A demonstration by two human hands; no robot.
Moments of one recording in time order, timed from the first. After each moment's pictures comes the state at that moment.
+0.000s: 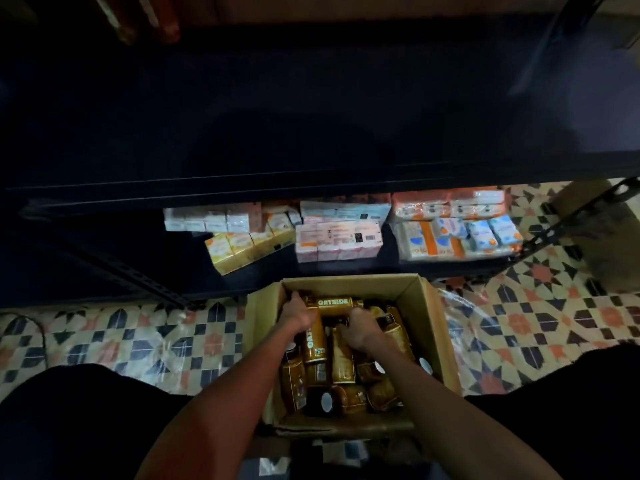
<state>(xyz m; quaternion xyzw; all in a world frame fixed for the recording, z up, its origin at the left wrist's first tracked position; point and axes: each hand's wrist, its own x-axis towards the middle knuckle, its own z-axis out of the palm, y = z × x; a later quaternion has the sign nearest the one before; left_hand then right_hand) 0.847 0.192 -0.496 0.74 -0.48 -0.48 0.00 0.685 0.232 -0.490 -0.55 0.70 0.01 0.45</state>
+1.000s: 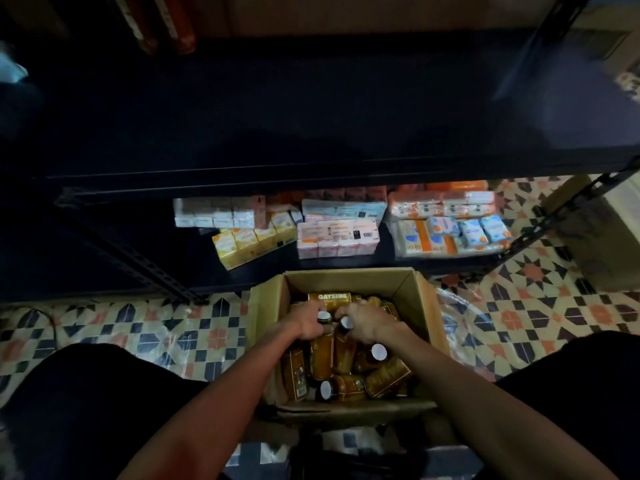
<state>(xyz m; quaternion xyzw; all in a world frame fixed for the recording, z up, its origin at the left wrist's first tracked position) 0.841 0.225 -0.456 0.60 -0.67 -0.43 -0.09 0.668 0.236 -0.445 -0.71 0.58 0.15 0.36</state>
